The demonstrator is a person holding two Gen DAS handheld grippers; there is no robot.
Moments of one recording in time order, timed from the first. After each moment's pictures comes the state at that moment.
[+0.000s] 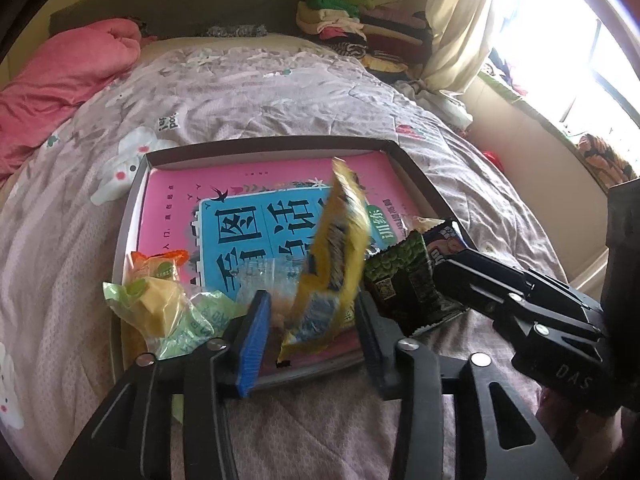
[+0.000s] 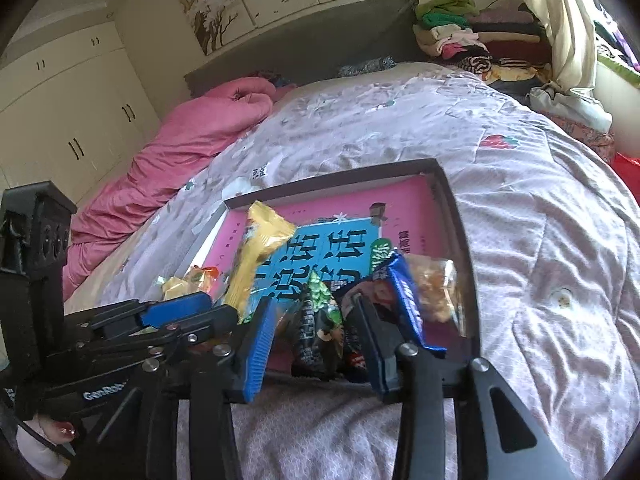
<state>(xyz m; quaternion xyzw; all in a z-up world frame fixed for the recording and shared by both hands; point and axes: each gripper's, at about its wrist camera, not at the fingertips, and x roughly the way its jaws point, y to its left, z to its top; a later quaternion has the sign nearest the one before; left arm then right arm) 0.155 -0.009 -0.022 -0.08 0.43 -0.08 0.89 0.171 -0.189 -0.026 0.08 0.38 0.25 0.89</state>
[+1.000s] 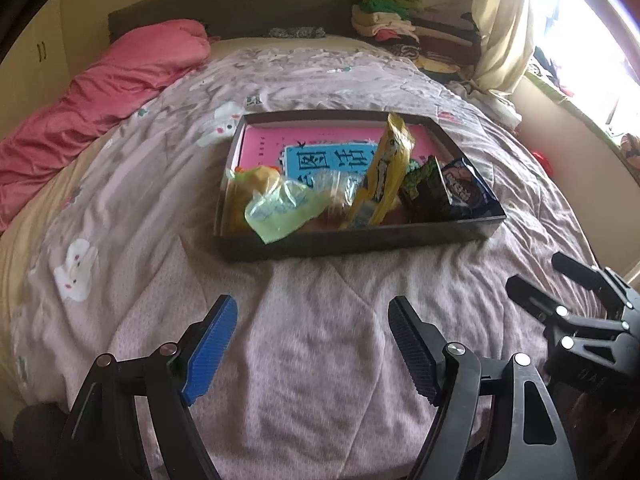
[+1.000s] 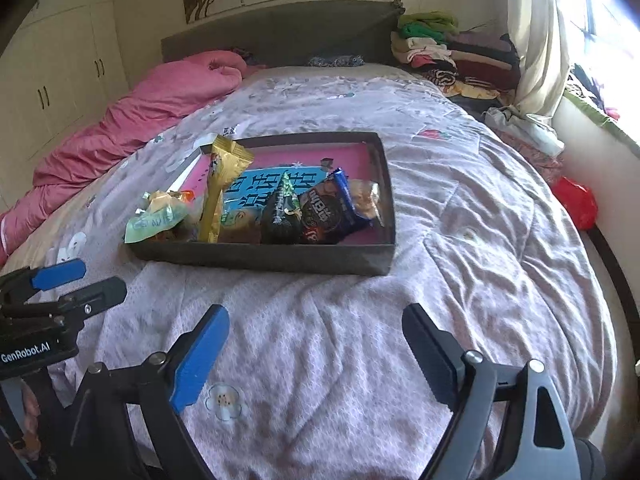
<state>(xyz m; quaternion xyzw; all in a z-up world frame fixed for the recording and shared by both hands) 0.039 -0.010 -0.009 -0.05 0.44 0.04 0.89 0.071 -0.209 -0.020 -0.02 0.39 0.16 0.90</state>
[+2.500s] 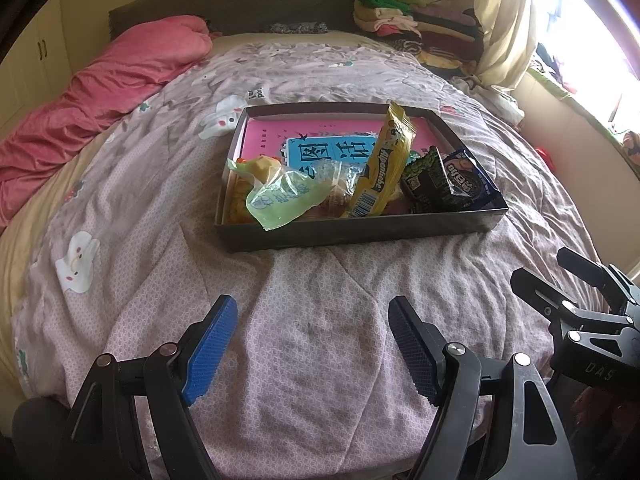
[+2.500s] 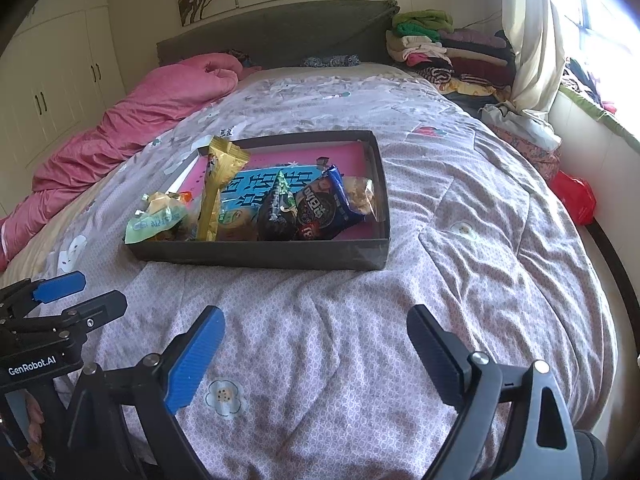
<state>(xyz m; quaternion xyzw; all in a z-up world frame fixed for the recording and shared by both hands) 0.037 -0.013 -0.011 -0.05 0.45 0.05 0.89 0.069 -0.212 -0.020 -0.02 0.39 0.16 0.90</state>
